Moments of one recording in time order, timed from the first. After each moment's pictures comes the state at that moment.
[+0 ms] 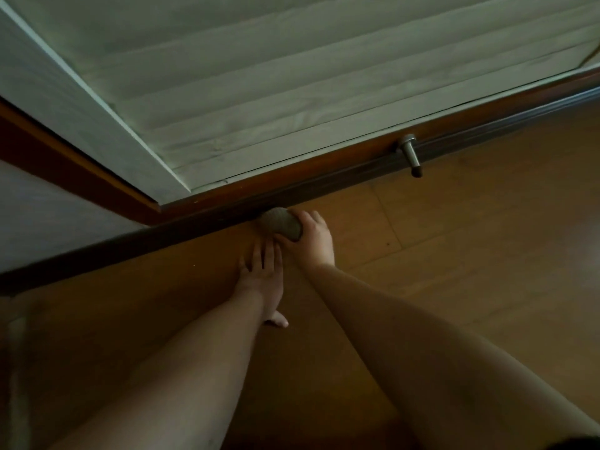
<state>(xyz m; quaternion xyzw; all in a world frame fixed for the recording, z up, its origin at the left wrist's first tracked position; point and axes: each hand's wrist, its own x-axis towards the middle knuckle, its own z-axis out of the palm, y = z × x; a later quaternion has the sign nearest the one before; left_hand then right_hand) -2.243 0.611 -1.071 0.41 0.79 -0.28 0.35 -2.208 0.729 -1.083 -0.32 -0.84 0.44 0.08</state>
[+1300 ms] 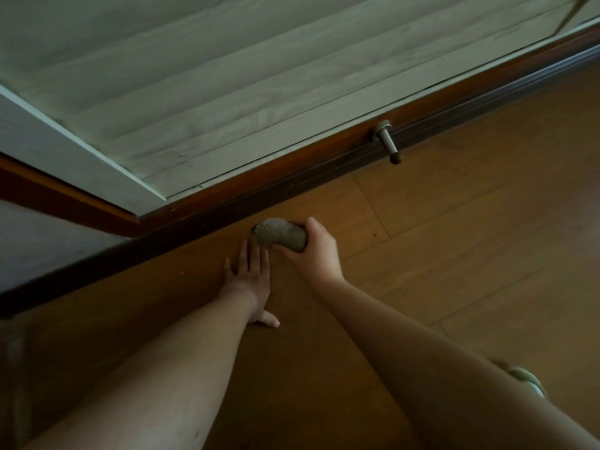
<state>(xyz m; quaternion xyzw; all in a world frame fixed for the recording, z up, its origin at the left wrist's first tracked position) -2.246 0.619 -1.069 0.37 0.77 -0.33 0.39 -2.164 0.736 -1.067 -0.33 -0.79 0.50 0.11</state>
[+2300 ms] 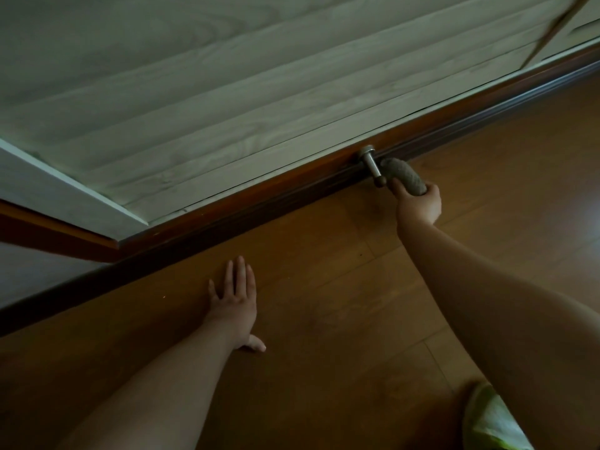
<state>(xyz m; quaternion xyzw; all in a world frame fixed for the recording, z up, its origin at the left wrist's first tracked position) -2.248 0.610 -1.074 0.38 0.79 -0.28 0.40 -2.138 0.932 -1.052 -0.64 -0.52 0.50 0.28</state>
